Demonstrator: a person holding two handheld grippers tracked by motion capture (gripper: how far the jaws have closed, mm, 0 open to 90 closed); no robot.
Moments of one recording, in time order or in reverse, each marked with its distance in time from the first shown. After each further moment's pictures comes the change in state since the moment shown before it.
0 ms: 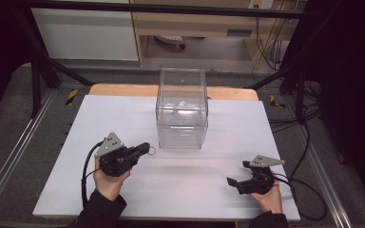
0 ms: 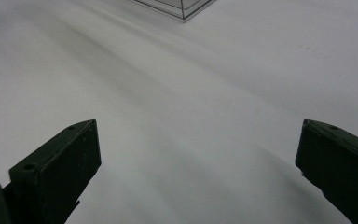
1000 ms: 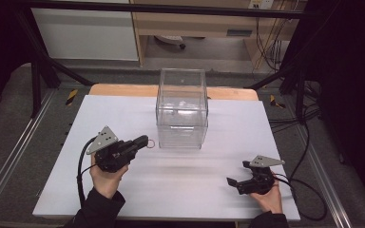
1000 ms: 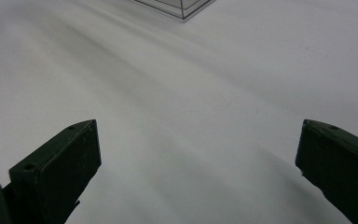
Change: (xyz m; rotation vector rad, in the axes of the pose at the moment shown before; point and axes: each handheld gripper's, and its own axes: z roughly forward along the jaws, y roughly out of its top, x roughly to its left) left arm -0.003 0.023 -0.009 -0.084 -0.015 0.003; right arm 0.000 0.000 0.000 0.000 -0.001 0.001
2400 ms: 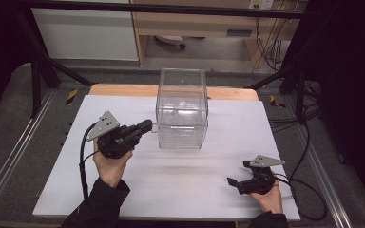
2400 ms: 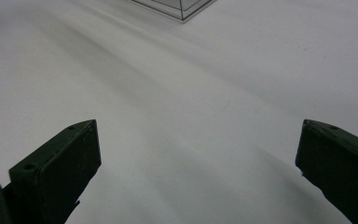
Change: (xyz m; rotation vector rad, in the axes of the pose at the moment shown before) left arm -0.002 0.038 0.011 -0.079 0.001 0.026; right arm 0.000 0.000 -0.001 -0.002 -0.003 -0.003
